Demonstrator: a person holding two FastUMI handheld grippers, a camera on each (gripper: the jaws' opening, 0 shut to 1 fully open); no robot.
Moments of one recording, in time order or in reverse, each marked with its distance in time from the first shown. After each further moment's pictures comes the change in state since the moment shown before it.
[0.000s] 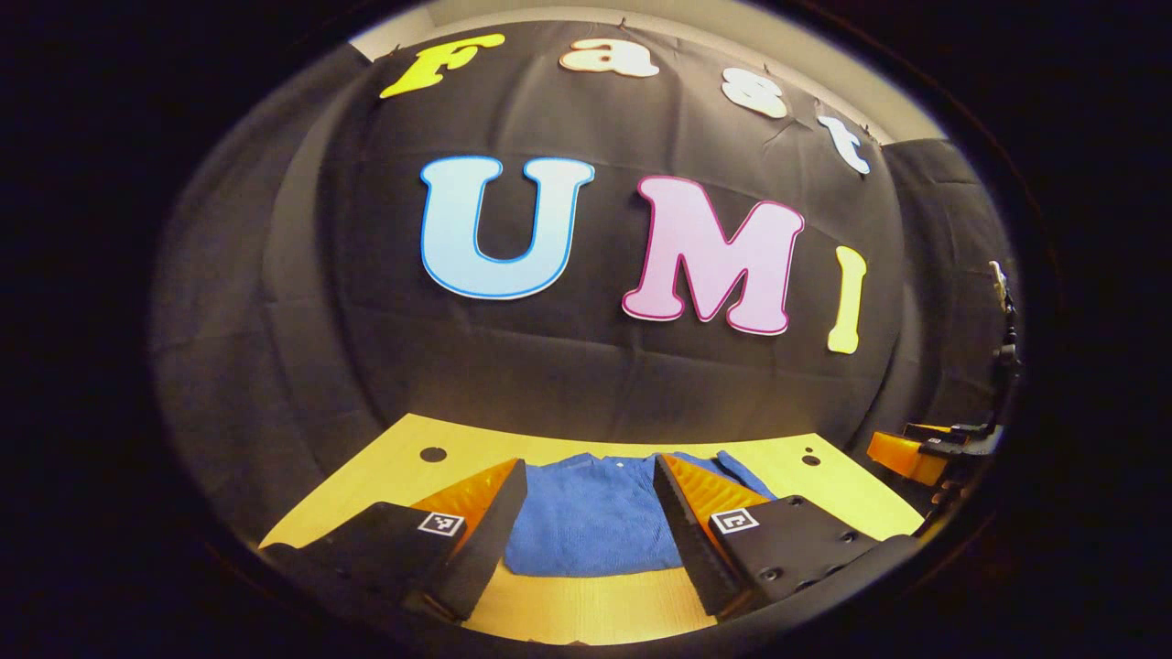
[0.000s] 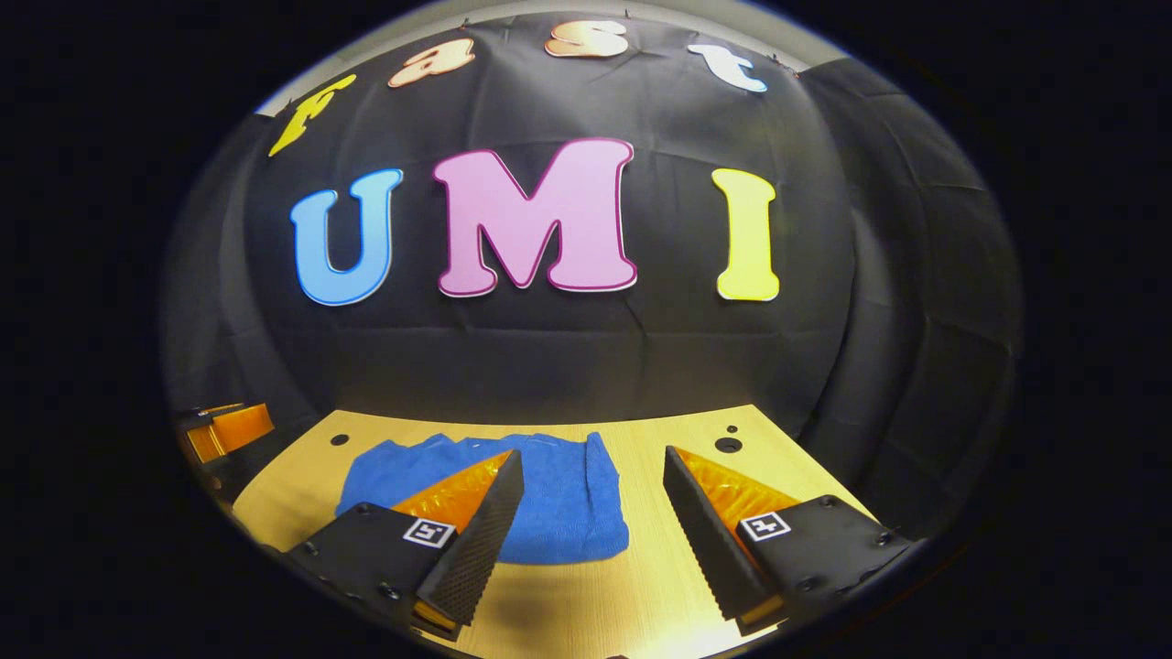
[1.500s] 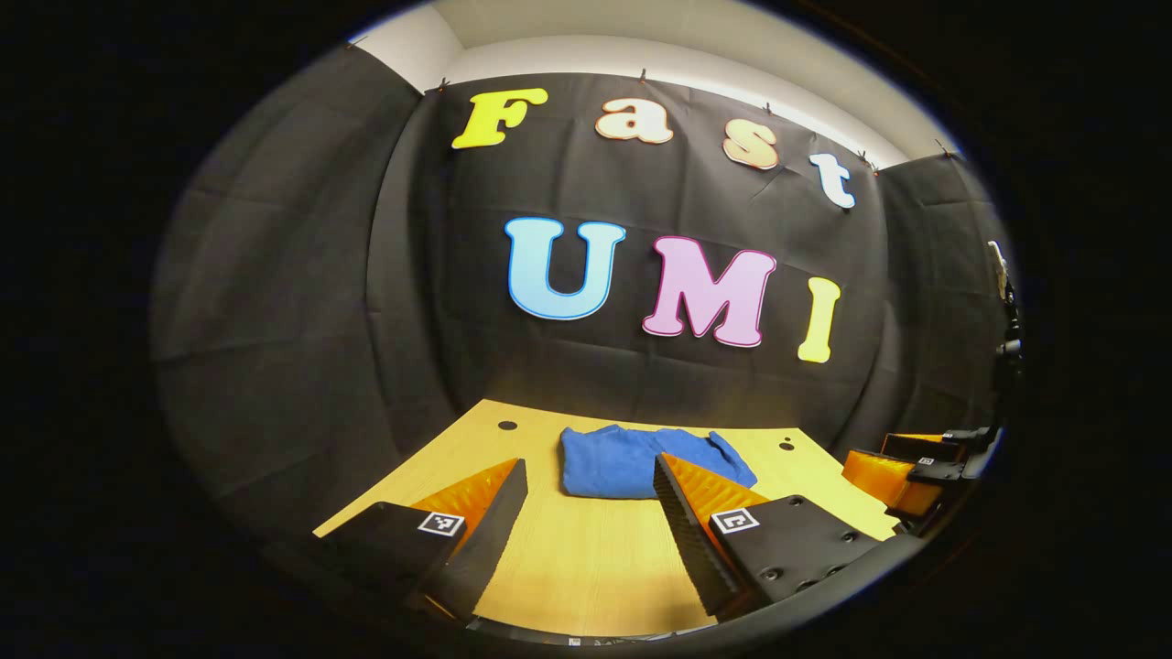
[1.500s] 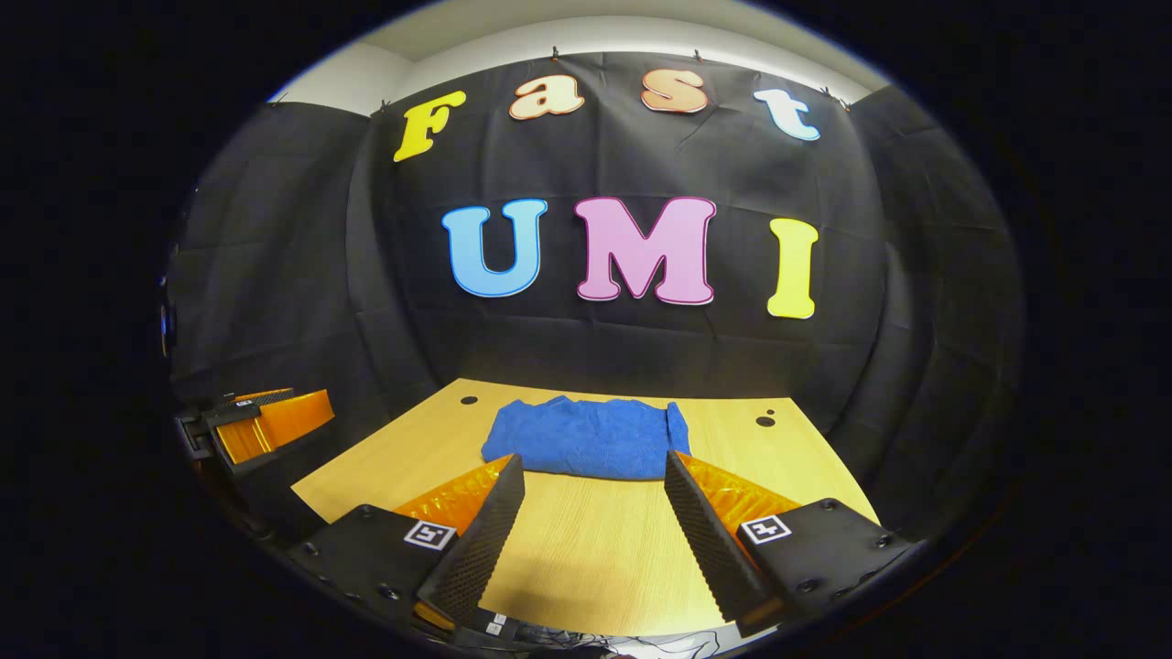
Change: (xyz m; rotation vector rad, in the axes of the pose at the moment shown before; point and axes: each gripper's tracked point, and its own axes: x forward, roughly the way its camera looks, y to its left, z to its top) left arm -0.258 0.009 -0.011 -0.032 -0.031 0.076; right arm -0.242 0.081 -0.007 -0.076 0.012 0.230
